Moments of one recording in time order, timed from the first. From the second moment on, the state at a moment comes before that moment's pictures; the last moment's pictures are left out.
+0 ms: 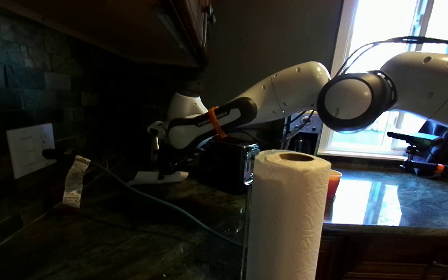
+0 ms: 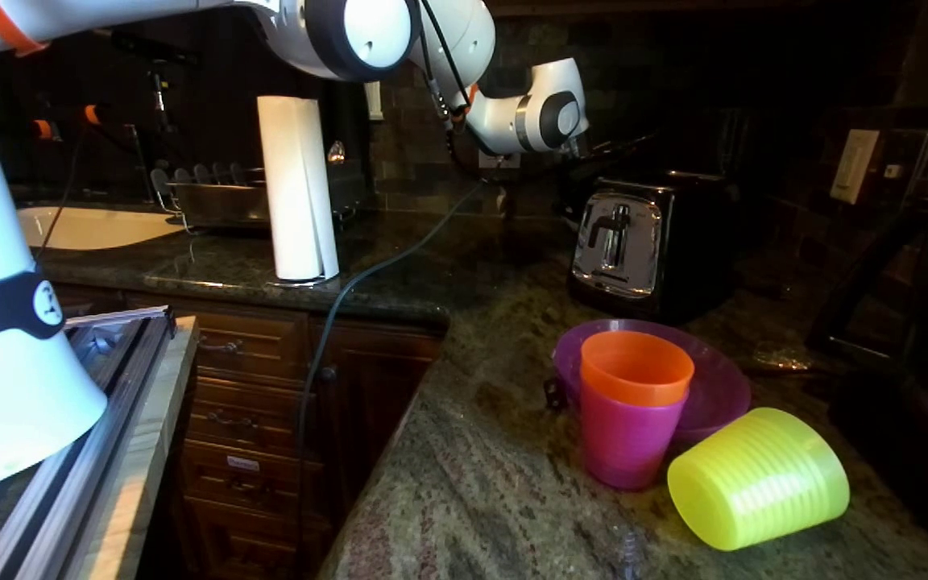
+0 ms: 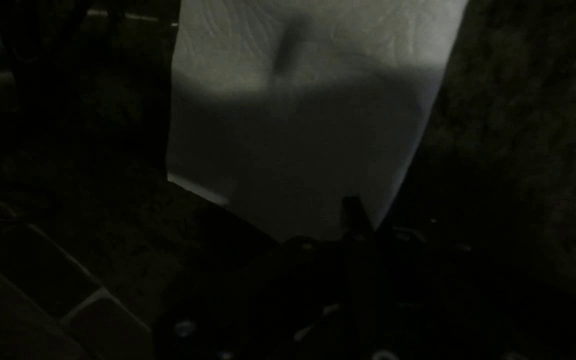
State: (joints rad) arm 0.27 1.25 0.15 -0.77 -0.31 2.44 -1.06
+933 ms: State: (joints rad) arm 0.23 1.33 0.29 -0.69 -0.25 2.43 -1.36
